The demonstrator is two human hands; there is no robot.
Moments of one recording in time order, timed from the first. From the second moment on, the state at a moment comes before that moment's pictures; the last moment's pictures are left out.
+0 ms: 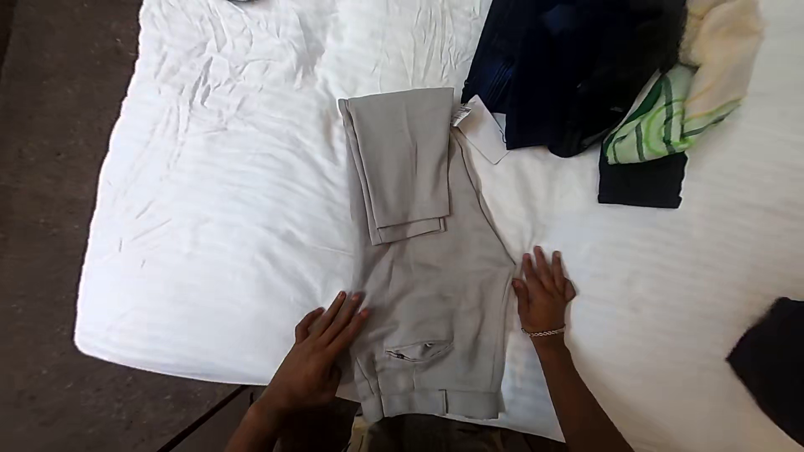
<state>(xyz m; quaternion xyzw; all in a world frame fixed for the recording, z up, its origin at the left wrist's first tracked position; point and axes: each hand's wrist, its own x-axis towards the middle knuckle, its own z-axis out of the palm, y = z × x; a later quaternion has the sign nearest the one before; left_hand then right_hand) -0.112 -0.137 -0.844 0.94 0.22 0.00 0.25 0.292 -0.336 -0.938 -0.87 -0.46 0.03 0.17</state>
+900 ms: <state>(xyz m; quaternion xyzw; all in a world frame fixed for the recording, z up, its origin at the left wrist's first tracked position) -0.083 -0.133 -0.865 0.99 -0.02 0.08 0.15 0.287 -0.254 -0.916 -0.58 -0.80 0.13 0.09</state>
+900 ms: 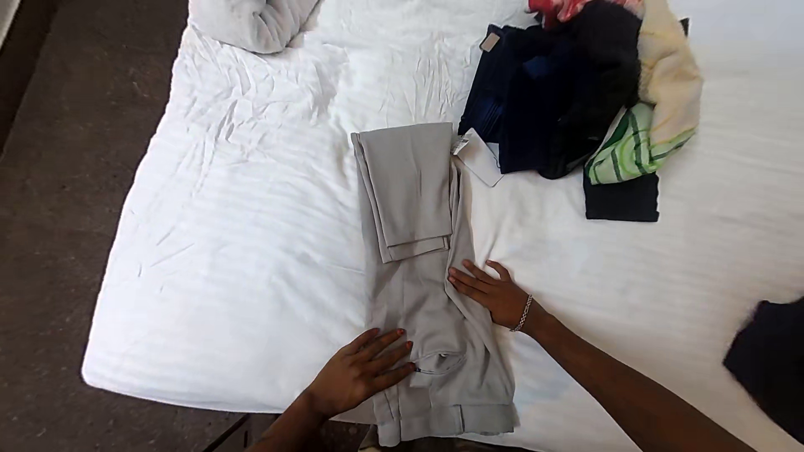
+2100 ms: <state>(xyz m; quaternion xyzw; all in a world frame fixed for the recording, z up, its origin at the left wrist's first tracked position) 0.066 -0.036 -0.834 0.67 0.67 0.13 0.30 0.257 -0.167 -0.869 -0.88 -0.19 0.33 0.29</state>
